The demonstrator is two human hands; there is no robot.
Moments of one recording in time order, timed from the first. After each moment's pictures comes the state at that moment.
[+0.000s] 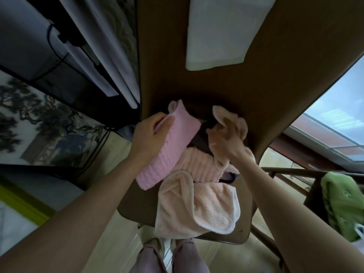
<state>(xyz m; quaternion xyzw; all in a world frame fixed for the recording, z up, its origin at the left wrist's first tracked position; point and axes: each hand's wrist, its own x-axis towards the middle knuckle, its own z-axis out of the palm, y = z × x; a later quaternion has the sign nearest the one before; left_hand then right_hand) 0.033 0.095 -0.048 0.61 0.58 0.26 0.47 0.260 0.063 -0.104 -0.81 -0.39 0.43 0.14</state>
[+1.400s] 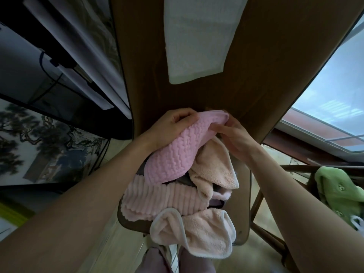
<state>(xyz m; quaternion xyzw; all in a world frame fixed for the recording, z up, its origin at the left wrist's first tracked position) 0.091 0.143 -0.013 0.61 0.41 0.14 0.66 0.288 0.084 -0.045 -0.54 -0.25 0.68 0.43</state>
